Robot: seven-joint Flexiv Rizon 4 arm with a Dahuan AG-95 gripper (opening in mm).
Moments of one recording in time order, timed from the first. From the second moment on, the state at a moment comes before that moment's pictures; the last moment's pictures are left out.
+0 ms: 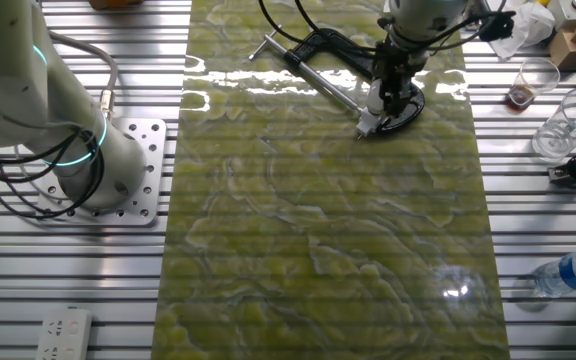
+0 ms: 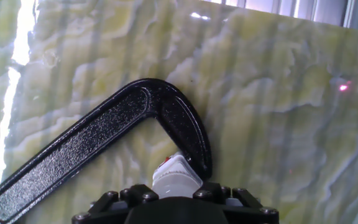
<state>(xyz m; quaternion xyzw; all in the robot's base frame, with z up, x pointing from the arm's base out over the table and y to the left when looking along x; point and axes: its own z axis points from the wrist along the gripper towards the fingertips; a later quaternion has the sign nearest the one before) 0.534 0.113 0.075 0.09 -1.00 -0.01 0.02</state>
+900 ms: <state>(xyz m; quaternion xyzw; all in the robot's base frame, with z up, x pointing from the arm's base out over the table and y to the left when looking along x) 0.534 0.113 0.076 0.15 -0.99 -0.02 0.02</state>
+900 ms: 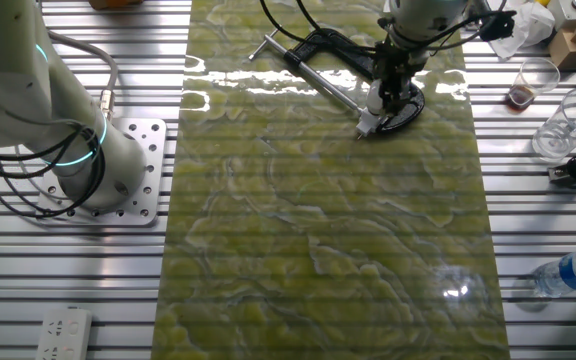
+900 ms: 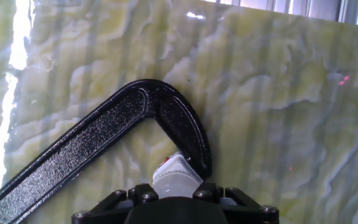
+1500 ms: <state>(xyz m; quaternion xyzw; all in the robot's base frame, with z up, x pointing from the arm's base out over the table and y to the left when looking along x) 0.533 0.114 0.076 0.34 -0.94 -0.02 0.02</state>
